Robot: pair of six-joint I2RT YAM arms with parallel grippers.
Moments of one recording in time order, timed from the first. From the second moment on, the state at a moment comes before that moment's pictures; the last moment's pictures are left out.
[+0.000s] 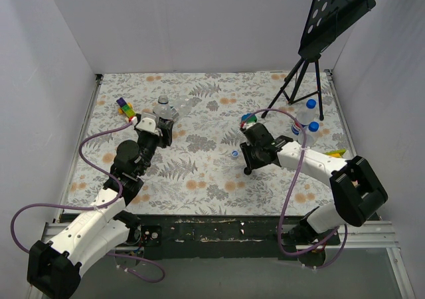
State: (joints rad) left arm -0.48 0.78 0.49 0.39 -0.17 0.06; right arm 0.69 1.46 0.87 -0.48 0.11 0.26
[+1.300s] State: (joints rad) left arm -0.48 0.78 0.49 0.39 -0.16 0.06; right arm 0.86 1.62 0.94 -0.48 0.14 0.26
